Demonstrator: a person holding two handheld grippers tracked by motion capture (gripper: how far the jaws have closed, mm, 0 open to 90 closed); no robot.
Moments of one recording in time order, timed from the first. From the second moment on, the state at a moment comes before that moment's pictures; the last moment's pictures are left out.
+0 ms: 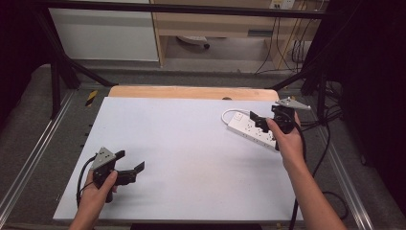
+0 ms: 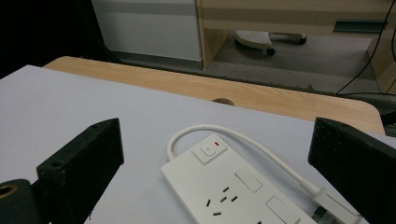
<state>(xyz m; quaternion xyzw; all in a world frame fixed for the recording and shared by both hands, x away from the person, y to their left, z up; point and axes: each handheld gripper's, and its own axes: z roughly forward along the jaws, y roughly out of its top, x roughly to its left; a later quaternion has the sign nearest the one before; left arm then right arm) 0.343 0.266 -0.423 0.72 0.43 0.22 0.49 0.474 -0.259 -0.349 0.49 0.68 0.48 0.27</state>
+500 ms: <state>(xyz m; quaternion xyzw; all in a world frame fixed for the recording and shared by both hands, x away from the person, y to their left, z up) 0.342 0.267 -0.422 0.72 0.43 0.22 0.49 0.496 -0.258 -0.351 0.50 0.67 0.48 0.27</state>
